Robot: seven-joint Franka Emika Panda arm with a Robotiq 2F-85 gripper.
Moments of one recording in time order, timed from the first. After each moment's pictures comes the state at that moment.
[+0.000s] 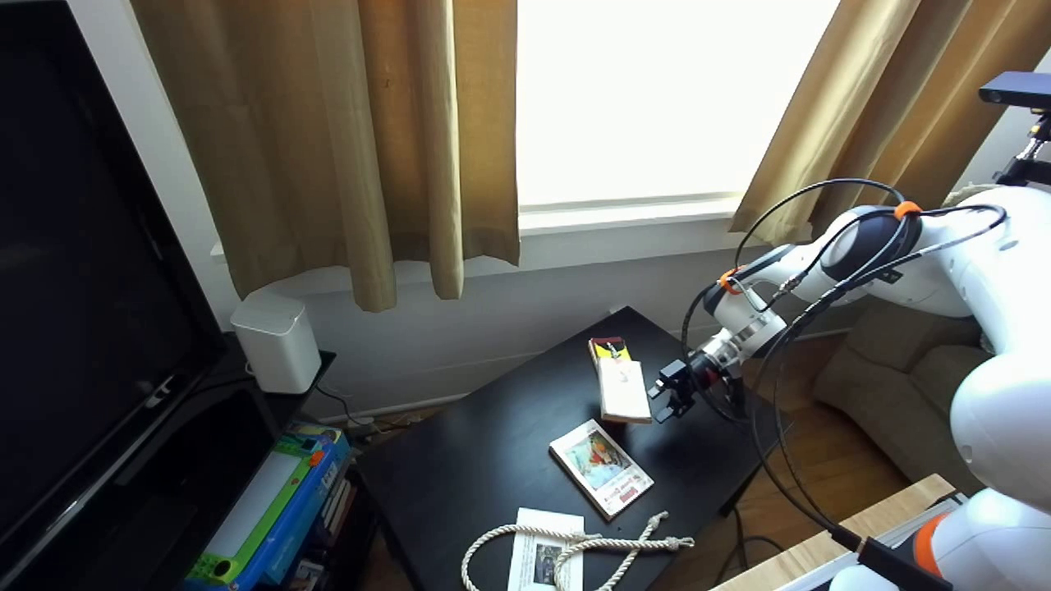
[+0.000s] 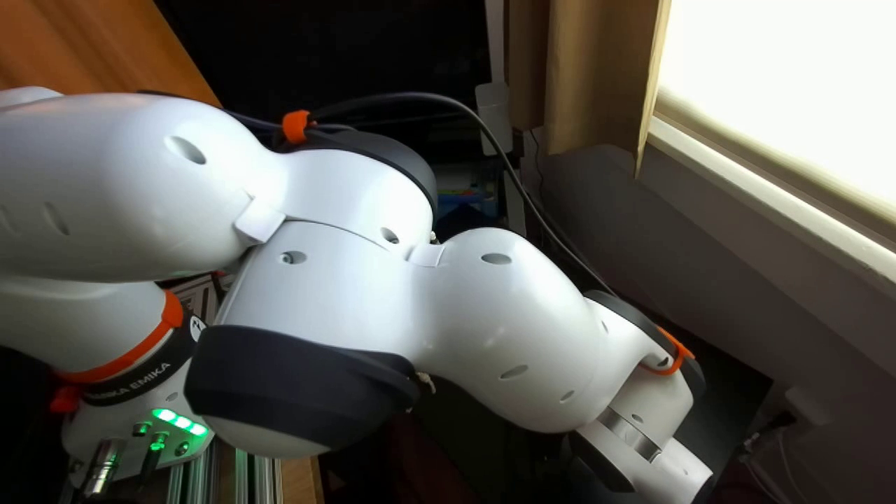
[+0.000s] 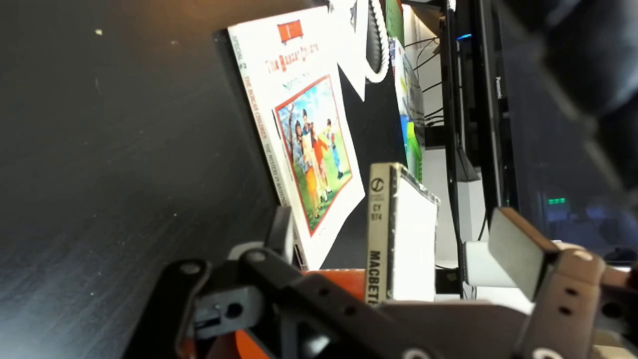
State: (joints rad) arm -0.65 1.48 0.16 -1.25 0.60 1.72 -0.99
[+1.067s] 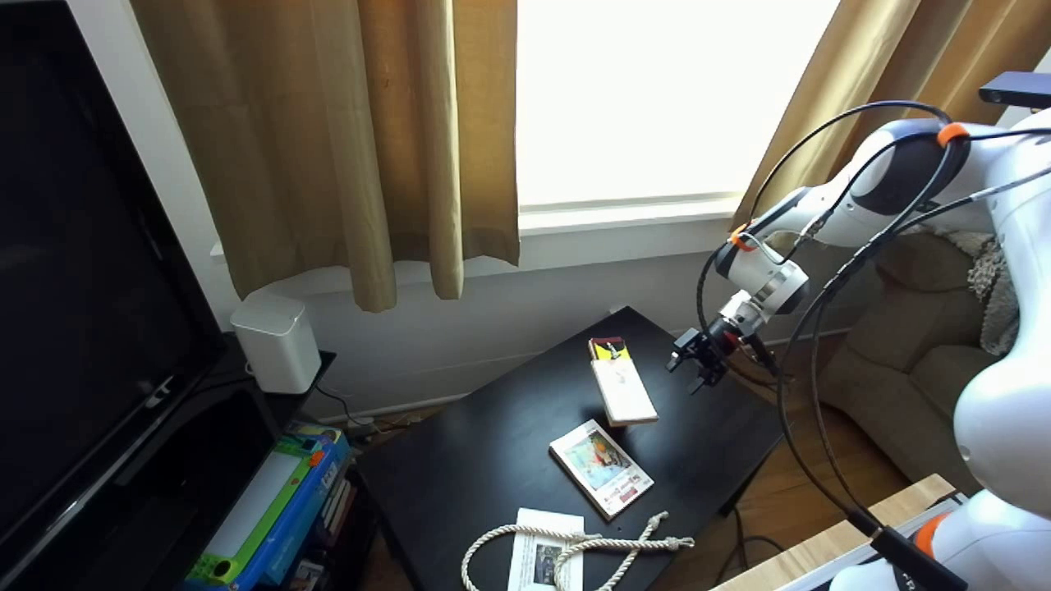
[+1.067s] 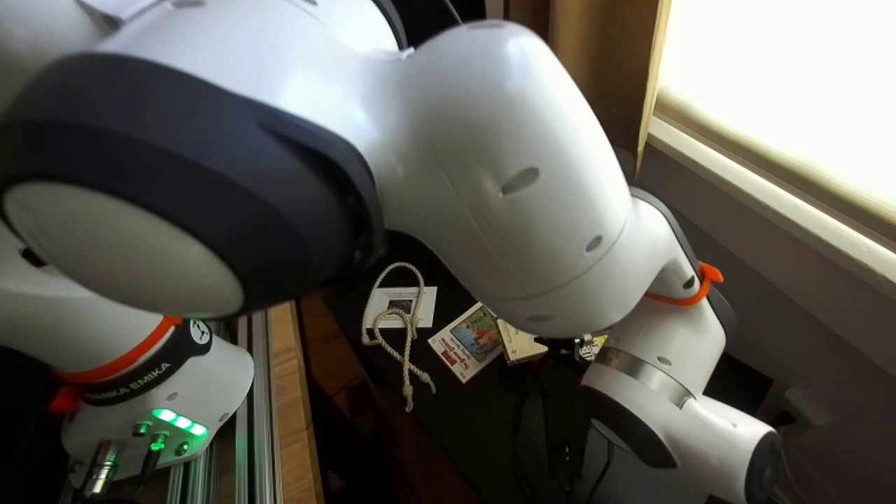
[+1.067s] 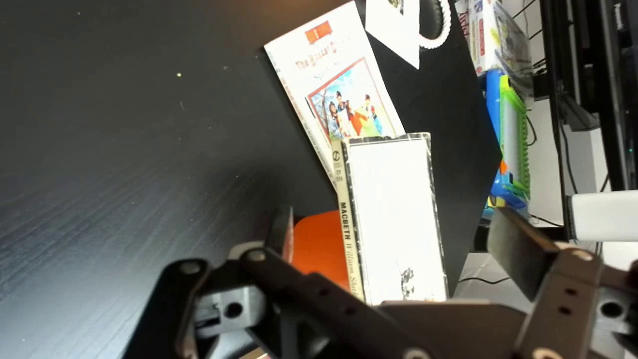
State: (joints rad) arm -0.58 1.13 0.07 -1.57 0.60 1.94 -0.79
